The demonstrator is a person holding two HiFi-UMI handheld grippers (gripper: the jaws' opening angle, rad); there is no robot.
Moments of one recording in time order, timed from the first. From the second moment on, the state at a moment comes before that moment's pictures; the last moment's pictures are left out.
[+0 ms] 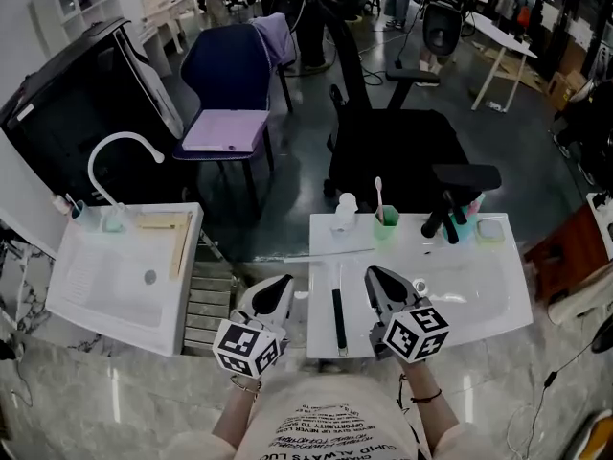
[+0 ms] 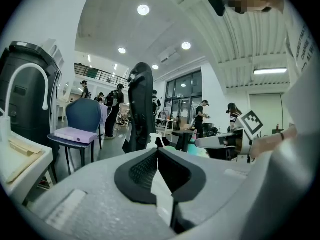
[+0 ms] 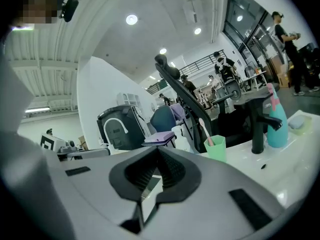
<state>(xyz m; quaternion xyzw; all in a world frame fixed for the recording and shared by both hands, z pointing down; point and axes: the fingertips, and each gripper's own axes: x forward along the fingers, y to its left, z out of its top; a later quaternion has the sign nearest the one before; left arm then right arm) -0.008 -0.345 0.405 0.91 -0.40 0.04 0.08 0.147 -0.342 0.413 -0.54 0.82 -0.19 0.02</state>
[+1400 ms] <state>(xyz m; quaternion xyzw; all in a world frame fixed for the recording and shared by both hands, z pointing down) -0.051 -0.349 0.398 0.88 -0.46 0.03 0.06 0.175 -0.337 0.399 -0.57 0.81 -0.15 0.05</state>
